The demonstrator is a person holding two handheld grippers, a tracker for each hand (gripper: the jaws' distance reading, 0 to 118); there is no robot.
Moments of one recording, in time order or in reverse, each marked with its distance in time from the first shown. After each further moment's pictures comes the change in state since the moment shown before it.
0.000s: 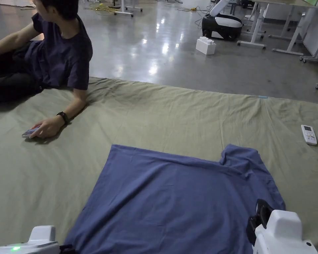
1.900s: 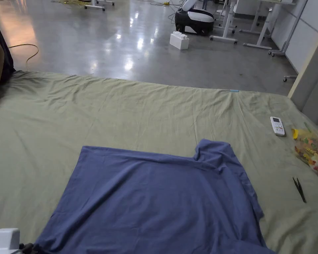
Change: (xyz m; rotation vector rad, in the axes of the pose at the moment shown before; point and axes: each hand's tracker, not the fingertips) left arm 0.020 0.014 0.059 0.167 -0.110 -0.092; right arm 0.104 -0.068 0.023 -0.697 -0.004 0.058
